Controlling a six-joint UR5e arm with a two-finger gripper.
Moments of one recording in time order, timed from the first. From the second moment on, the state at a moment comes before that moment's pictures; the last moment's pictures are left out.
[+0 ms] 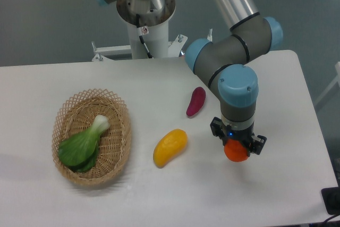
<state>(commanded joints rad) 2.52 -2.07 -1.48 -0.98 1.66 1.09</state>
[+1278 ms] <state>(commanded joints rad) 2.40 -2.07 -1.48 -0.98 1.65 0.86</state>
